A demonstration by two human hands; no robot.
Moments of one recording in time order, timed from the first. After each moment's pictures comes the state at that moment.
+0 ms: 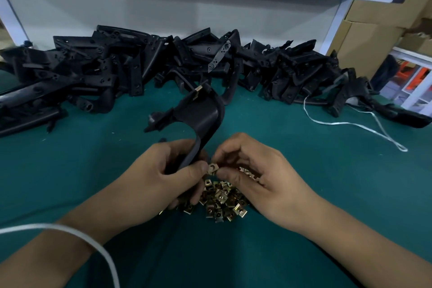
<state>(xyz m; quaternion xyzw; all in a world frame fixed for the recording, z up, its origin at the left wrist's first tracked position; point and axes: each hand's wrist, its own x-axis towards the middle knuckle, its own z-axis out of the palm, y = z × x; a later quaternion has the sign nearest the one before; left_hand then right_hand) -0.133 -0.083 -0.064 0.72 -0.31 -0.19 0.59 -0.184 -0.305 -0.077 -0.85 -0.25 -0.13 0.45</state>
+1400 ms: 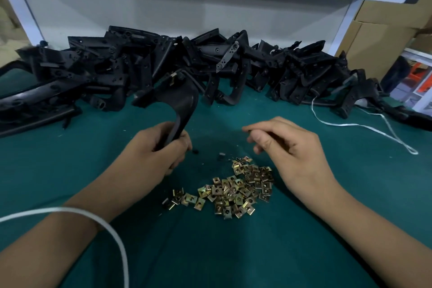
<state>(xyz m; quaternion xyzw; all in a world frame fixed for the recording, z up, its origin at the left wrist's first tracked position) -0.110 -0.065 -0.072 0.79 -0.23 -0.08 0.57 -0.169 -0.332 -0.075 -0.85 -0.12 -0.26 0.43</state>
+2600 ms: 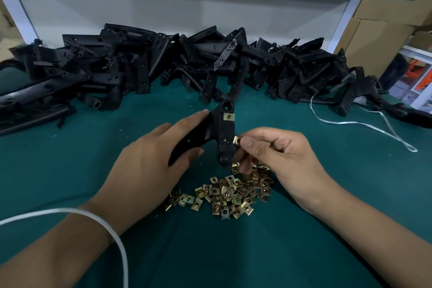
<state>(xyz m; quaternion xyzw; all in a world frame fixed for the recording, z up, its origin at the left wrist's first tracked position) -0.114 -0.074 -0.085 0.89 -0.30 0.15 0.31 -0.175 -0.318 -0.070 -0.73 -0.10 -0.07 0.68</state>
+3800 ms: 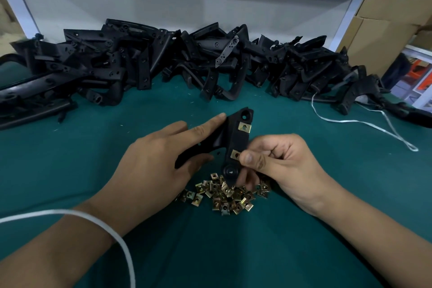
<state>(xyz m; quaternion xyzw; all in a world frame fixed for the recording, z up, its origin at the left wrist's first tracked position) -0.126 -0.077 -0.073 0.88 -0.35 0.16 0.28 -0.183 -0.314 -0.066 -0.71 -0.15 -0.01 0.69</state>
